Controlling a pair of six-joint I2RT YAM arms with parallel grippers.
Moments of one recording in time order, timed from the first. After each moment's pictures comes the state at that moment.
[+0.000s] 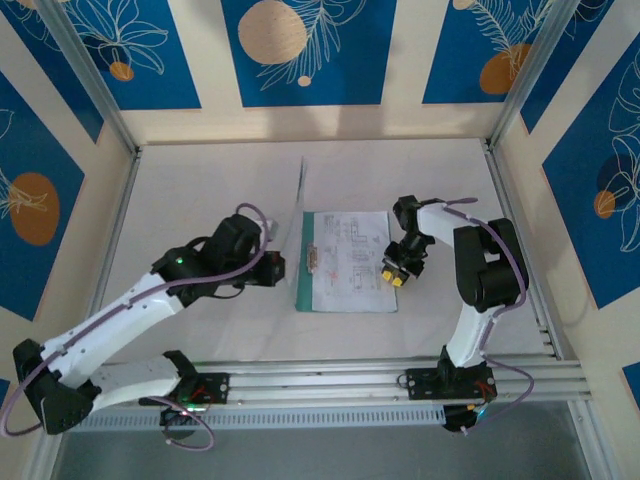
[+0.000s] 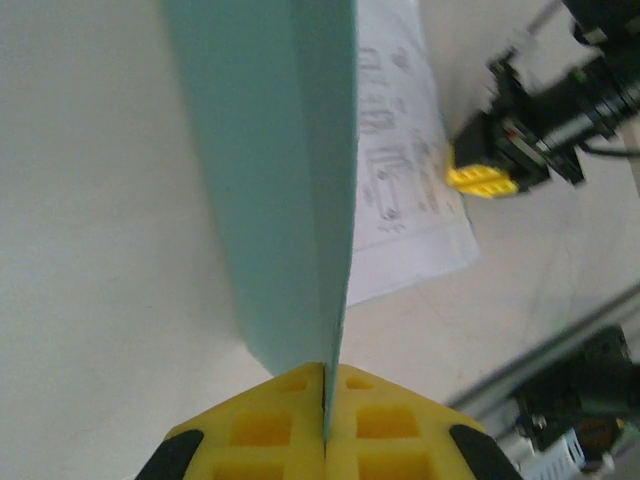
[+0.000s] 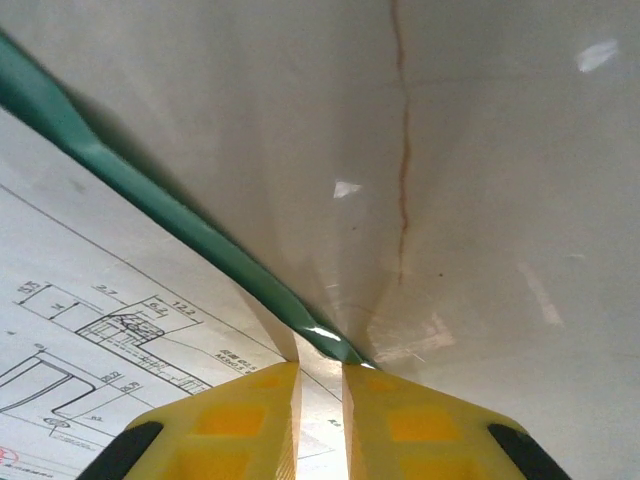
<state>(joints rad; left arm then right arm) -0.84 1.10 1.06 -0.77 0.10 -0.63 0.23 1.83 1.11 -0.99 -0.28 0.82</state>
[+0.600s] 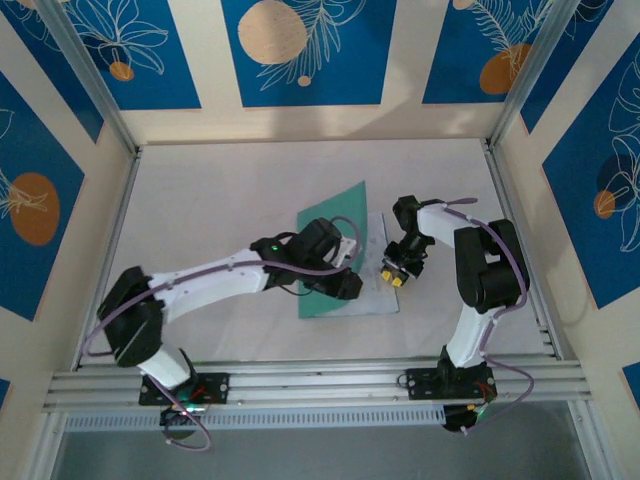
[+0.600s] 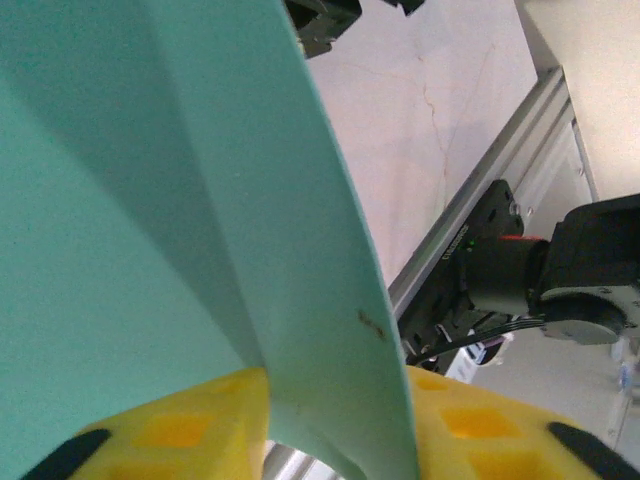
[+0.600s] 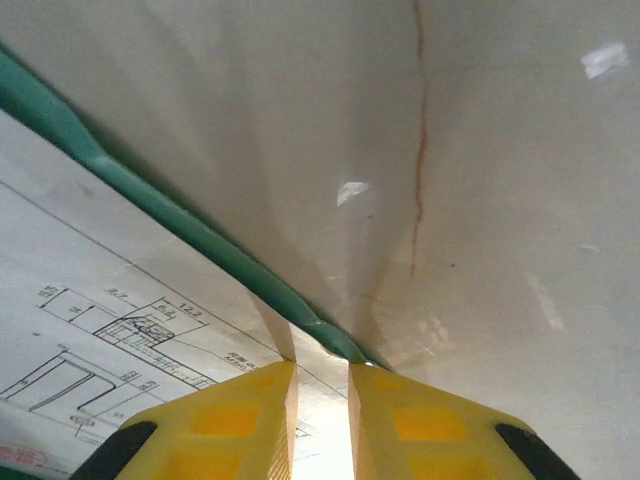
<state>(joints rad) -1.00 1.67 1.20 -0.39 0.45 -0.62 0.23 1.81 1.10 -0.98 -0.28 0.82</state>
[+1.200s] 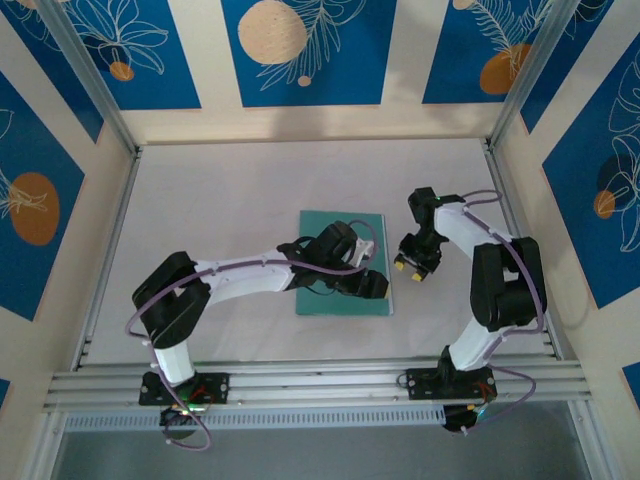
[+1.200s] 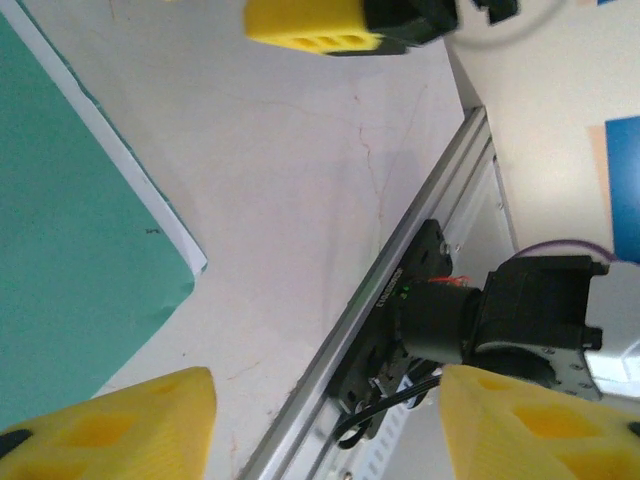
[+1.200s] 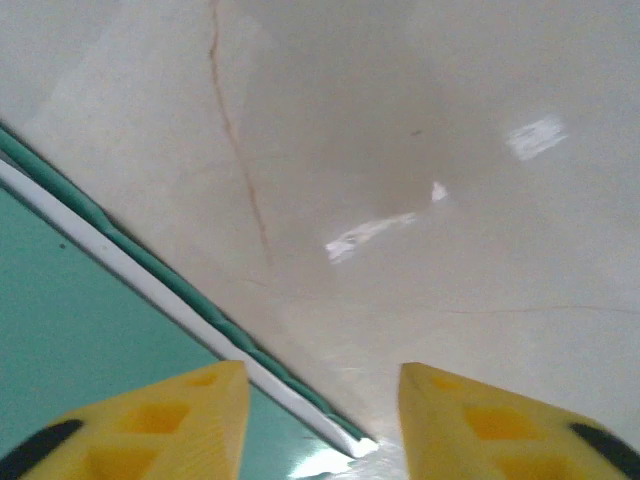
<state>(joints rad) -1.00 1.78 1.20 -0.15 0.55 -0.76 0.16 1.65 1.12 -1.08 -0.10 0.81</state>
